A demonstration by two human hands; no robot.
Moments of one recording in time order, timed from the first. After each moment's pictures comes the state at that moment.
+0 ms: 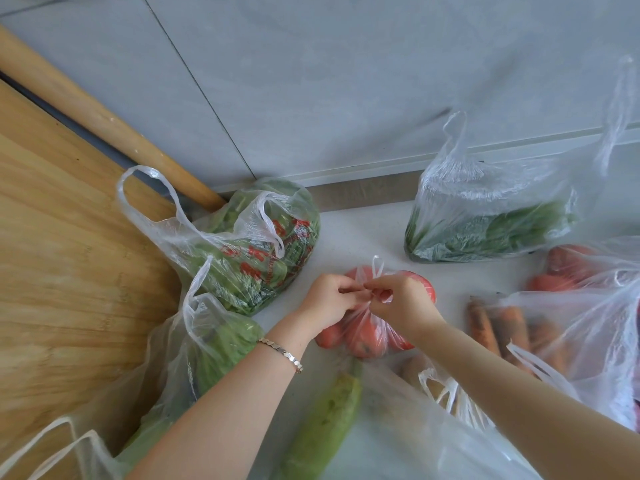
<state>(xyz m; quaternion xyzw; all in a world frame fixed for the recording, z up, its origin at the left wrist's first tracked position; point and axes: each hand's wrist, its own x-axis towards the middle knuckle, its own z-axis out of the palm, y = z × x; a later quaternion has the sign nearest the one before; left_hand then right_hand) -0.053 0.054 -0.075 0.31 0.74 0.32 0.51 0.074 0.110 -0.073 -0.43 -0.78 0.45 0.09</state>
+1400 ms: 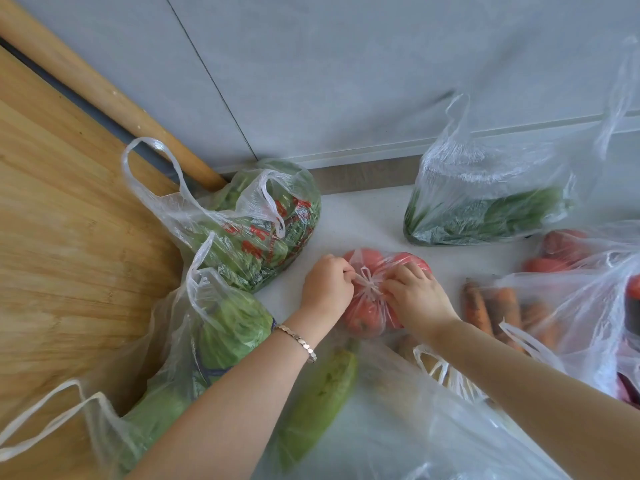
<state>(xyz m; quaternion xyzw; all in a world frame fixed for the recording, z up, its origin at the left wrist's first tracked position) -0.037 0.042 -0.074 0.42 0.85 0.18 0.26 0.106 0.104 -0.099 -0.29 -0.95 0.13 0.08</state>
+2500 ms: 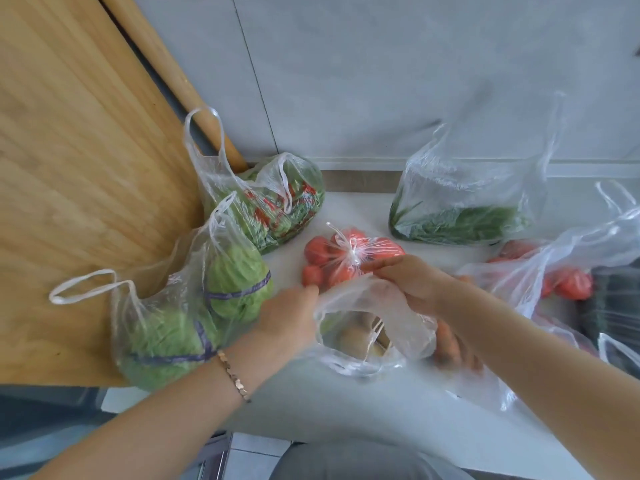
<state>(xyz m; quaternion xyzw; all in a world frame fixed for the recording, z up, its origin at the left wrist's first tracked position) 0.036 -0.077 0.005 0.47 0.86 -0.04 0.20 0.144 0.069 0.010 -0.42 -0.47 0.77 -0.01</state>
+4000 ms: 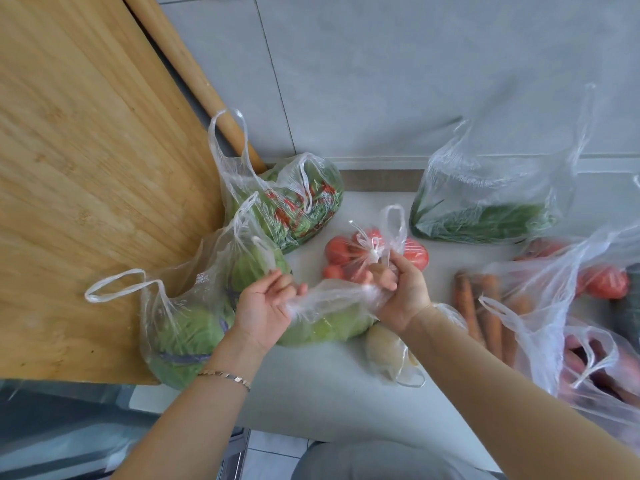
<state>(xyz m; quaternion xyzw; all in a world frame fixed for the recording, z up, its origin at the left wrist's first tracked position) -0.022 -0.110 -0.015 -0.07 0.41 0.77 0.49 0.110 0.022 -0.012 -0.28 -0.01 0.93 0.21</state>
